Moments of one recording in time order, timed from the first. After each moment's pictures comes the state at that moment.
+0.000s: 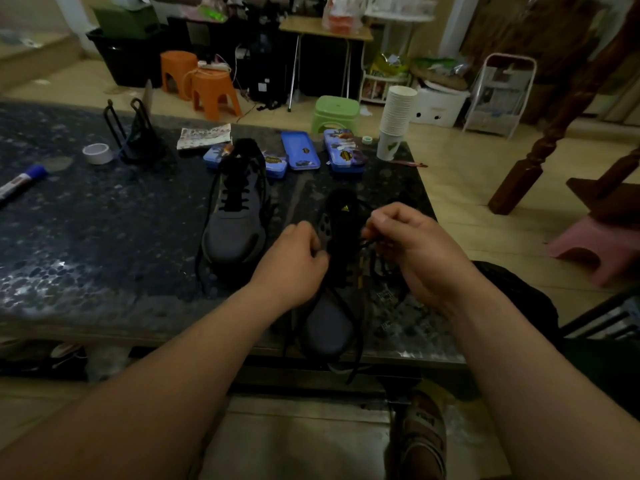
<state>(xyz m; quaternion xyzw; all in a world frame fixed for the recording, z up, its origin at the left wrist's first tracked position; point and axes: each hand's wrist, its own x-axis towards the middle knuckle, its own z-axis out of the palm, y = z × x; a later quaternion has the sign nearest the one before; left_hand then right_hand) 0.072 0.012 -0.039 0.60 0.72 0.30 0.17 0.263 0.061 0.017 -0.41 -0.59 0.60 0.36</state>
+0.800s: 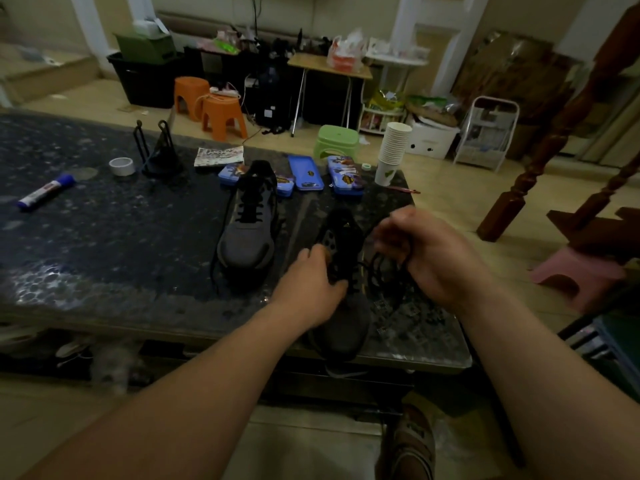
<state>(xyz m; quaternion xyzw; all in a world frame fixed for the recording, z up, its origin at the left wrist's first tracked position) 0.098 -0.019 -0.032 0.58 0.72 0.31 0.22 0.273 0.033 0.061 -0.35 -0.55 0.64 0.39</state>
